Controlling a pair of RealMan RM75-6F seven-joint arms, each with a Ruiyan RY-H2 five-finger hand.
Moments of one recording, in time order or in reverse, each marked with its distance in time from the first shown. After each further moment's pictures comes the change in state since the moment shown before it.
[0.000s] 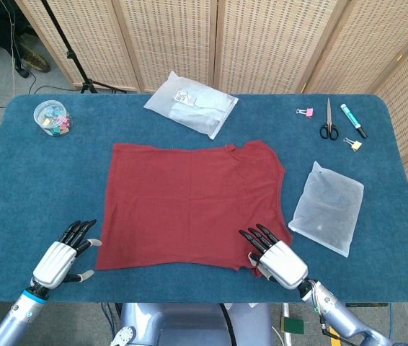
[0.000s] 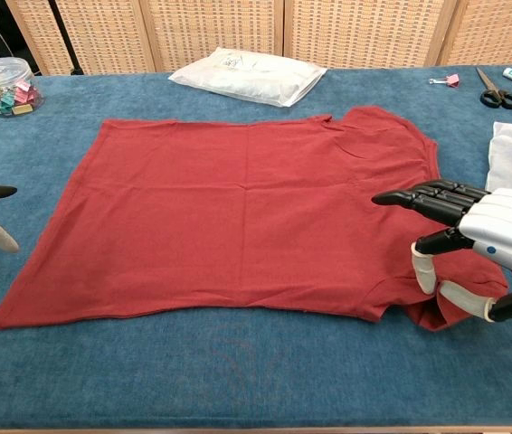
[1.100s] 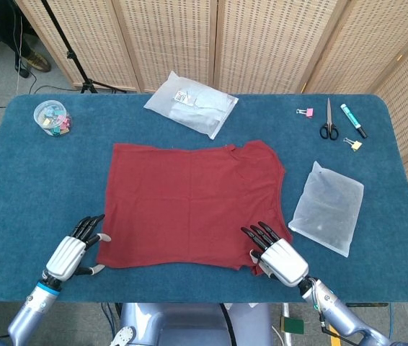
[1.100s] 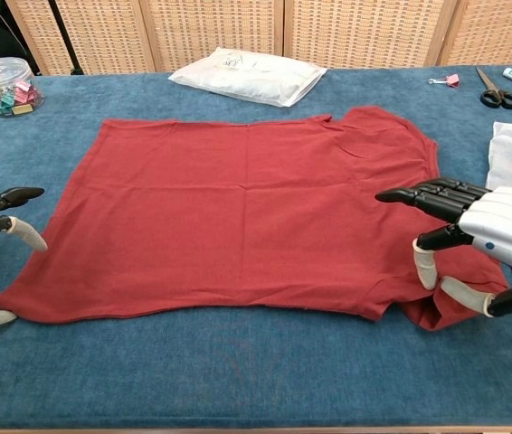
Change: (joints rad) left arm -0.044 -0.116 0.004 0.131 -0.064 -0.025 -0.113; right arm 0.001 -0.009 0.005 0.012 0.027 -0.006 -0.006
